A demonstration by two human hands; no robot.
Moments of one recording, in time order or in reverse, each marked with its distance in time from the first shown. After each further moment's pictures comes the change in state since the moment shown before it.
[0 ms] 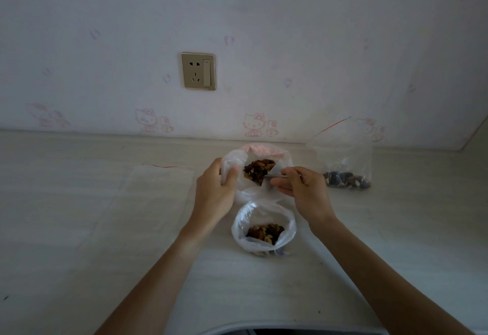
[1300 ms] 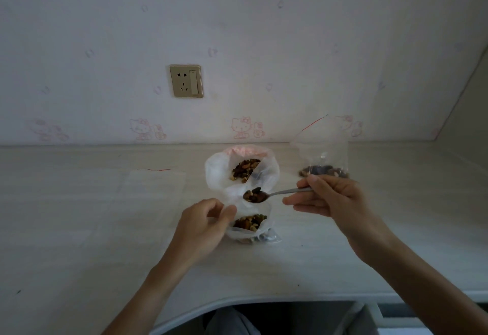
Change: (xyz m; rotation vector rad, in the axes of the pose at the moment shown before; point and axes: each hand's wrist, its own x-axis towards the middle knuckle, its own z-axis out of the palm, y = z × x) left_hand -0.073 0.001 -0.029 0.162 -0.231 -0.061; right_hand -0.078 -0.040 -0.082 0.178 -0.191 0.029
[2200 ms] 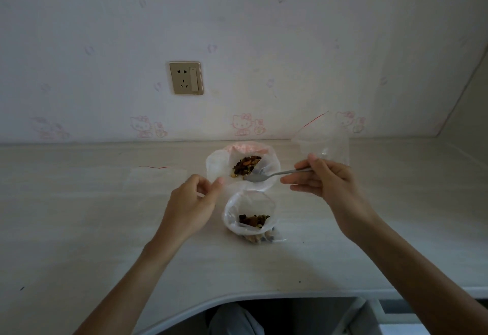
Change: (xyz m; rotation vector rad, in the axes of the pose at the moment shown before) left_hand 0.027 0.004 -0.019 0.019 0.122 -0.074; right_hand 0.025 0.000 0.006 0.032 0.039 -0.068
